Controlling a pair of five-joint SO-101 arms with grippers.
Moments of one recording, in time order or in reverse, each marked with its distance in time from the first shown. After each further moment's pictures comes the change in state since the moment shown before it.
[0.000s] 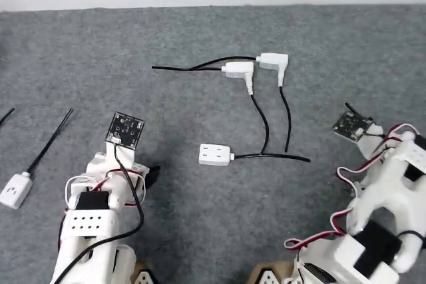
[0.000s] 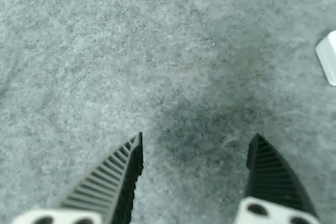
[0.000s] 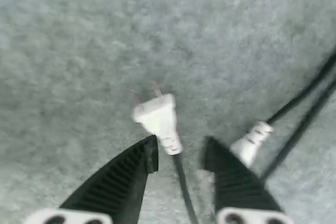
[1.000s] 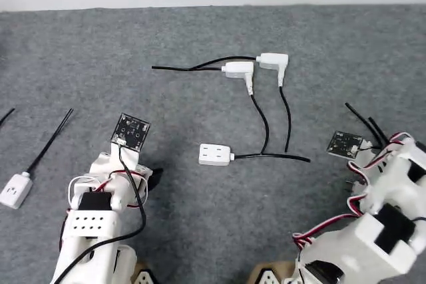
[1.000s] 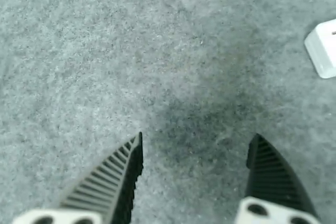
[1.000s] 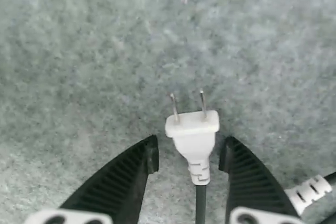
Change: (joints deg) left arm 1.6 0.0 0.6 -0.4 -1.2; right arm 2.4 13.7 -1.6 -0.5 13.6
